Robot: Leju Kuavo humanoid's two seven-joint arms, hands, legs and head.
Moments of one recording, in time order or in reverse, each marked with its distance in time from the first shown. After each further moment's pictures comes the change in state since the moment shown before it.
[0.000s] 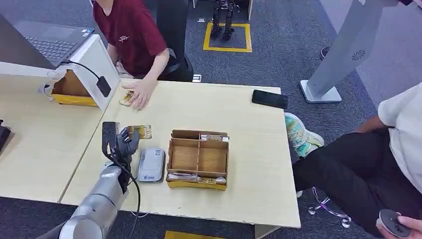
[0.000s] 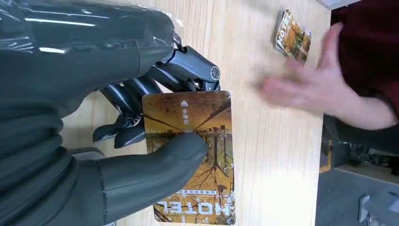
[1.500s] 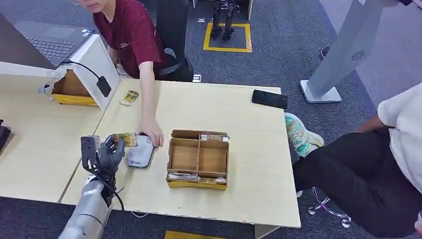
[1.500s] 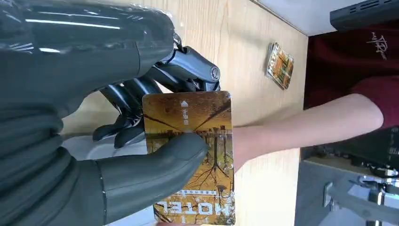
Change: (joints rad) left arm 0.201 0.039 -0.078 -0.265 0.147 -0.156 -0.030; right arm 0.004 0.000 0.000 0.000 -0.051 -0.019 0.000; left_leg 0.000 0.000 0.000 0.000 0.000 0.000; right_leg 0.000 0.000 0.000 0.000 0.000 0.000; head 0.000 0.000
